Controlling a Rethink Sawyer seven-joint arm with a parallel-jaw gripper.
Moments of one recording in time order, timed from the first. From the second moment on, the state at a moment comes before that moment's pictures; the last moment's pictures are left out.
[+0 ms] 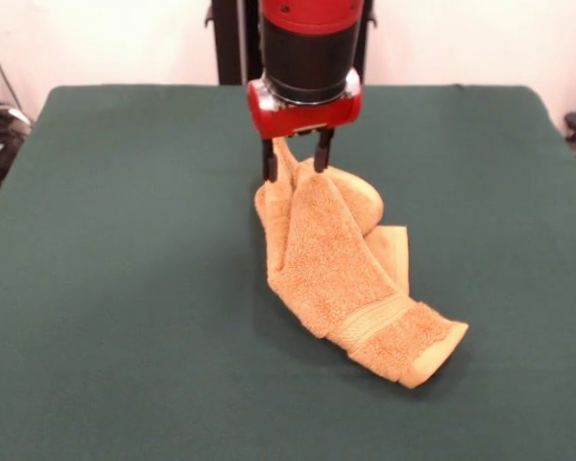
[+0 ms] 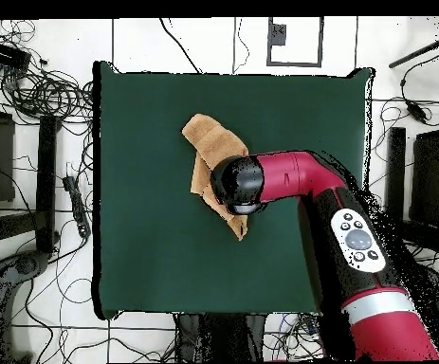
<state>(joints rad) -0.44 -0.57 0.39 1.52 -0.52 0.88 1.62</state>
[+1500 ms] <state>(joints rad) -0.41 -0.56 0.39 1.53 -0.52 0.73 1.62</state>
